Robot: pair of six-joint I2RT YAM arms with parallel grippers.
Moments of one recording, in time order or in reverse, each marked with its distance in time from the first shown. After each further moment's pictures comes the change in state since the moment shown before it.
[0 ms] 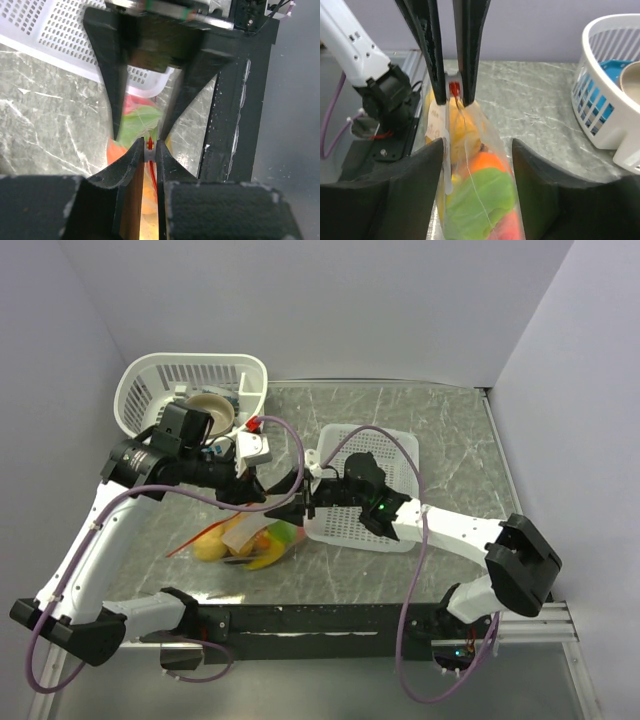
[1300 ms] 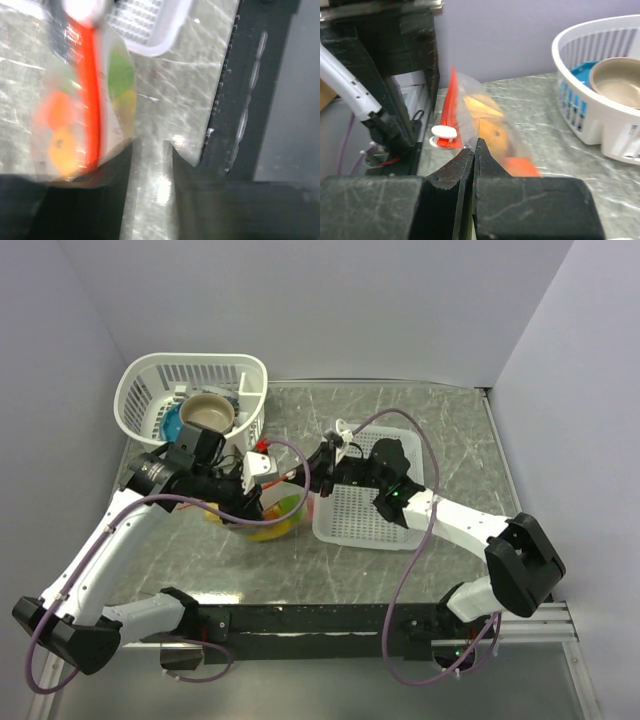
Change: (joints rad) left arm -0.027 -0.048 -0.204 0.058 -0.080 -0.001; right arm -0.168 -0.005 -0.019 0.183 -0.082 0.275
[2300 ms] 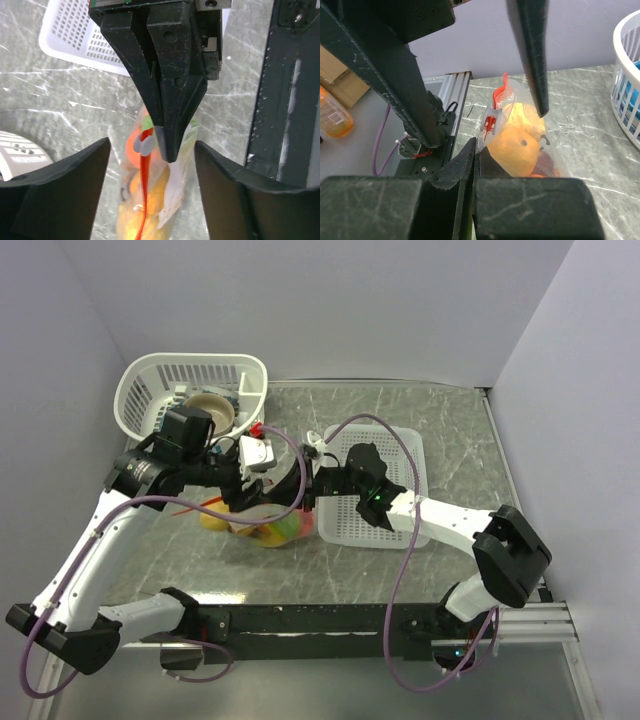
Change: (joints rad) left arm -0.008 -0.002 0.119 0.123 -0.020 0.058; right arm 0.118 0.077 0.067 -0.049 -0.042 0.028
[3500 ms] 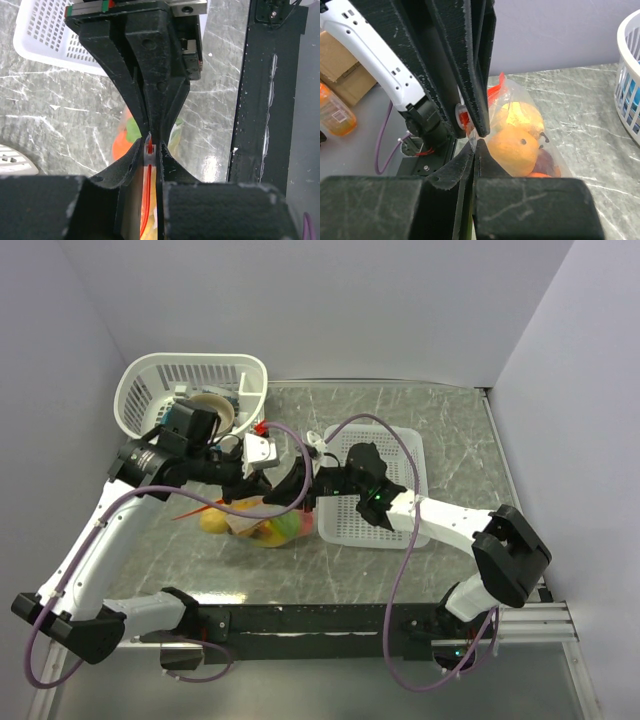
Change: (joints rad) left arm -0.001 0.060 0.071 -0.098 0.053 0.027; right arm -0.008 0.002 0.000 -0.001 -0.014 0.006
